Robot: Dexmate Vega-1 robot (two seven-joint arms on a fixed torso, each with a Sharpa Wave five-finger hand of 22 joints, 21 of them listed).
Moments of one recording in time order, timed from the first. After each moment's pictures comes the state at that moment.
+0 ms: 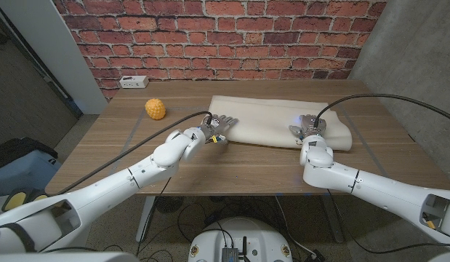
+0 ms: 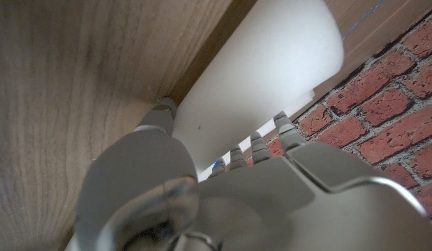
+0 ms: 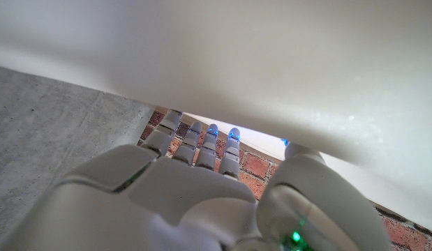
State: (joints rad) left arm 0.67 0.72 0.88 -1.82 1.11 0.28 -0.36; left_hand 0.99 0.11 0.40 -0.18 0.24 -0.16 -0.01 0.20 0.18 -0.02 0.02 0.23 0.19 0.03 0.05 0.19 0.17 0.17 0.15 0.26 0.18; right arm -0.60 -0.78 -1.06 -1.82 -0.48 -1.19 -0.17; right_hand 0.40 0.07 0.31 -0.14 0.20 0.21 -0.09 0.19 0.19 0.17 -0.01 0.20 0.20 0.12 -0.04 0.22 0.19 0.27 0.08 0.22 0.17
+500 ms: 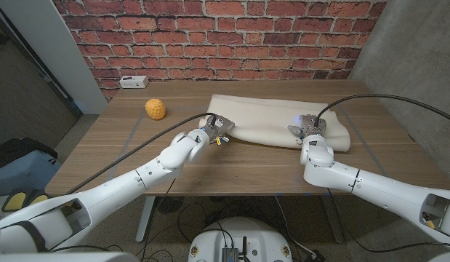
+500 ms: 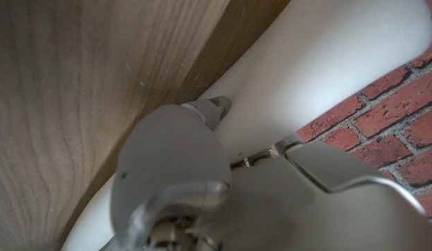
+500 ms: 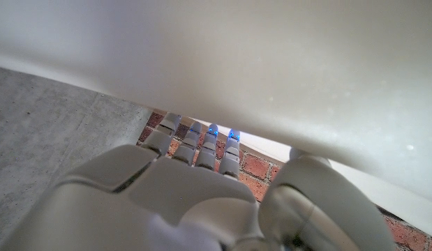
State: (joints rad) left arm 0.65 0.68 0.92 -1.72 1.18 0.30 -0.19; left_hand 1.31 0.20 0.75 -0.08 0.18 0.52 0.01 0.33 0.18 0.56 -0.07 0.34 0.18 0.57 -0.05 0.24 0.18 0.43 0.02 0.42 0.21; right arm -0.60 -0.77 -1.05 -1.80 -0.47 -1.16 -0.18; right_hand 0.40 0.07 0.30 -0.14 0.20 0.21 -0.09 0.19 0.19 0.17 -0.01 0.20 0.20 0.12 -0.04 0.22 0.19 0.27 0.08 0.22 0.17
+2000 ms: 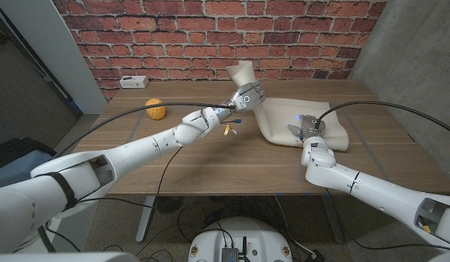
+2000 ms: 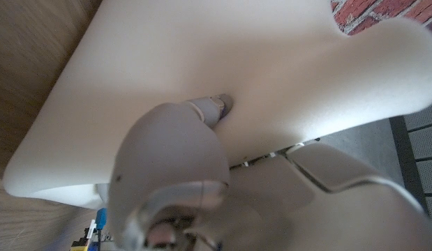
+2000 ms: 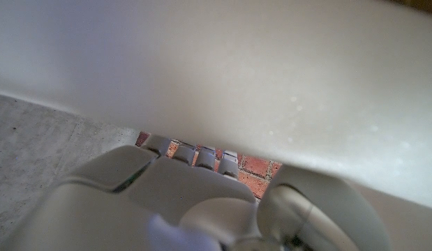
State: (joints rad) left arm 0.29 0.55 1.14 -1.40 1.57 0.14 0.53; left_hand 1.29 0.19 0.76 -0.06 0.18 0.67 -0.06 0.31 0.19 0.64 -0.12 0.33 0.19 0.63 -0.06 0.22 0.18 0.48 -0.05 0.48 0.21; right arm -0.65 -0.74 -0.97 -1.71 -0.44 -1.02 -0.24; right_hand 0.41 0.08 0.31 -0.14 0.20 0.22 -0.08 0.20 0.19 0.18 -0.01 0.20 0.20 0.12 -0.04 0.21 0.19 0.27 0.09 0.21 0.17
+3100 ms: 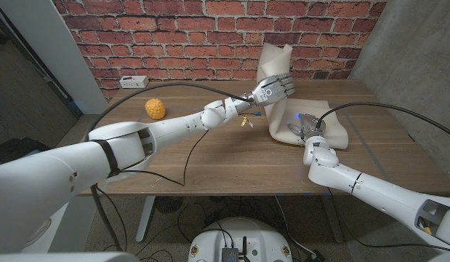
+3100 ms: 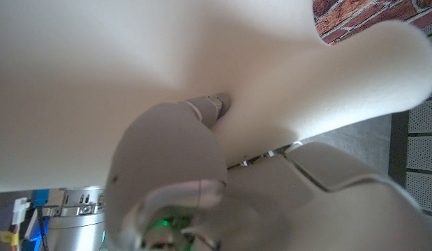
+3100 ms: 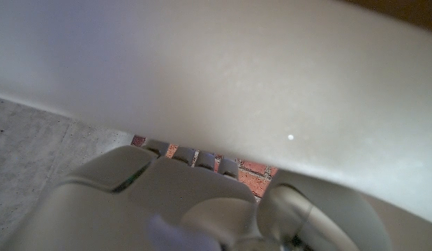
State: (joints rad) left arm 0.09 0.30 1.34 -1.00 1.39 0.14 0.96; left_hand 1.27 0.19 0.76 -0.07 0.18 0.67 -0.07 0.29 0.19 0.64 -0.12 0.31 0.19 0.63 -0.06 0.21 0.18 0.48 -0.05 0.50 0.20; right arm -0.67 -0.73 -0.93 -1.67 -0.45 -0.94 -0.23; right_hand 0.41 0.08 0.30 -0.14 0.20 0.22 -0.08 0.20 0.19 0.18 -0.01 0.20 0.20 0.12 -0.04 0.21 0.19 0.27 0.09 0.20 0.17
